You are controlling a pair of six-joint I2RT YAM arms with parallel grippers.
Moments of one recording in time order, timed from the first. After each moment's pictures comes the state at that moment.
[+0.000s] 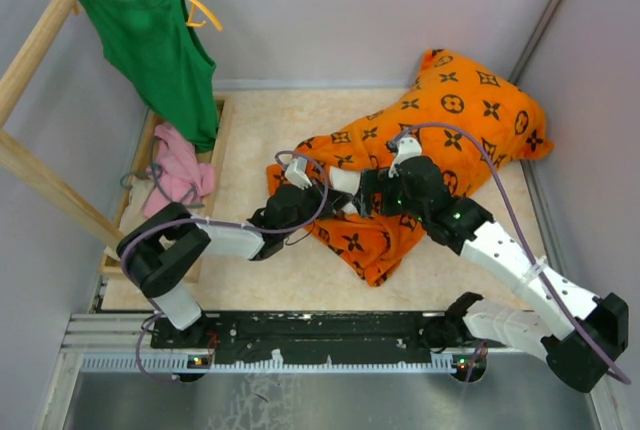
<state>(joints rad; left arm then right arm) -0.85 1.70 0.65 0.88 -0.08 -0.99 0.66 1.02 0.87 -0.42 0.09 0.41</state>
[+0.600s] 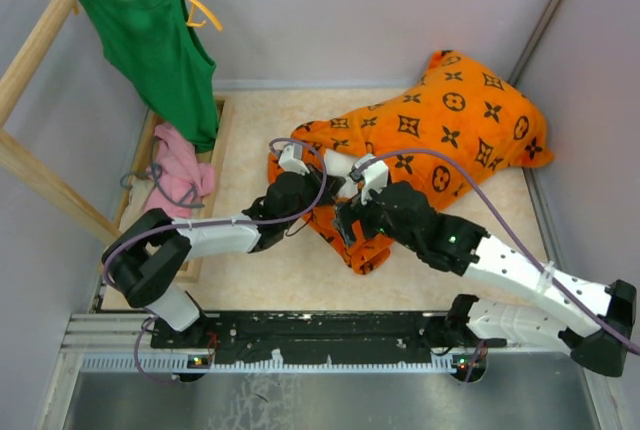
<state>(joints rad) -0.85 1.60 0.75 0.66 -0.26 -0.90 1.00 0.91 0.87 -0.40 0.23 0.21</state>
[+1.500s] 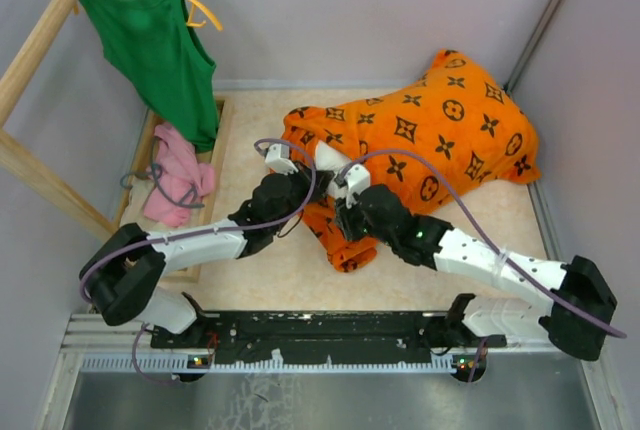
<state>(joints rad) -0.85 1.46 0.70 0.64 -0.33 -0.83 0.90 1.12 0.78 -0.16 0.15 0.20</state>
